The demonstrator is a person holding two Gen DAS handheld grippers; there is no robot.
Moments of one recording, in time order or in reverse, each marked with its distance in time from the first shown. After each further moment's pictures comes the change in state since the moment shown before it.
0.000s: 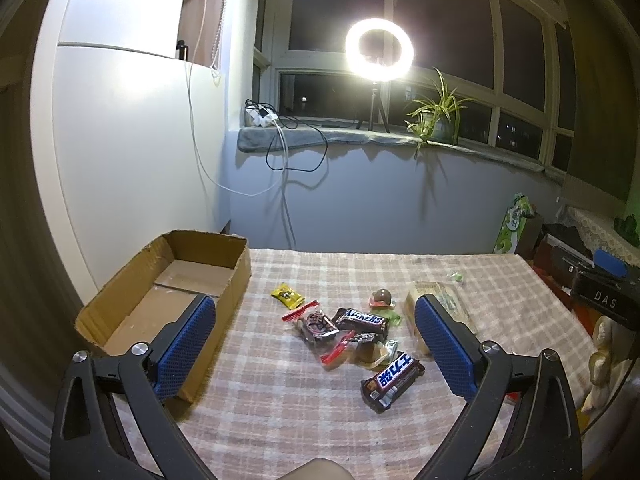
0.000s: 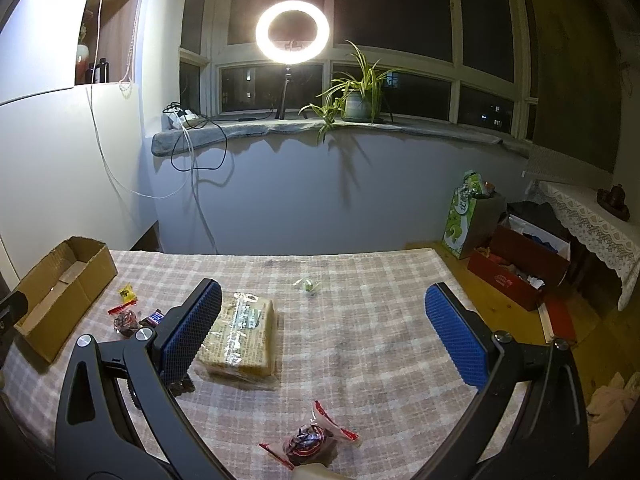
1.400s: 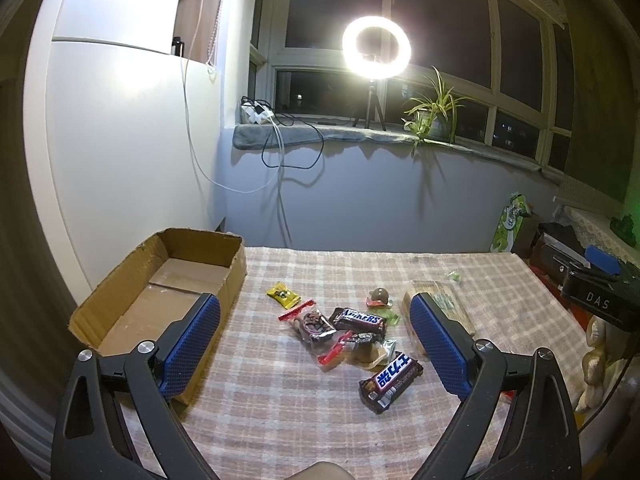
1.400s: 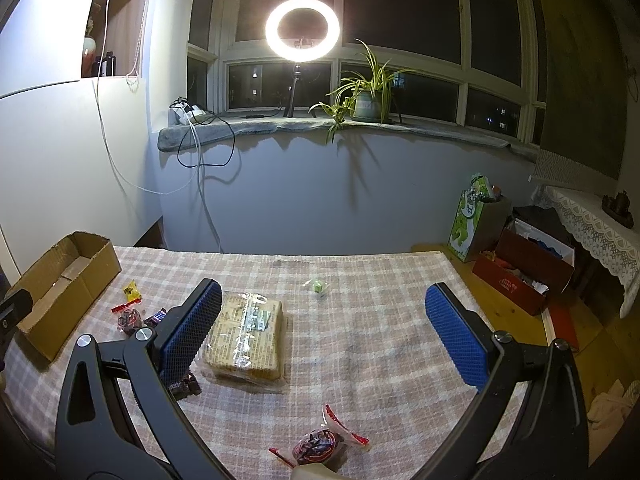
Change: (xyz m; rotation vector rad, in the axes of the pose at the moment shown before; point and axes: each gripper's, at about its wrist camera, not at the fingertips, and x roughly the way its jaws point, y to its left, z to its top) left arm 0.005 0.000 0.000 0.006 0.007 -0.014; right arm 0.006 0.008 0.001 -0.018 0.003 0.016
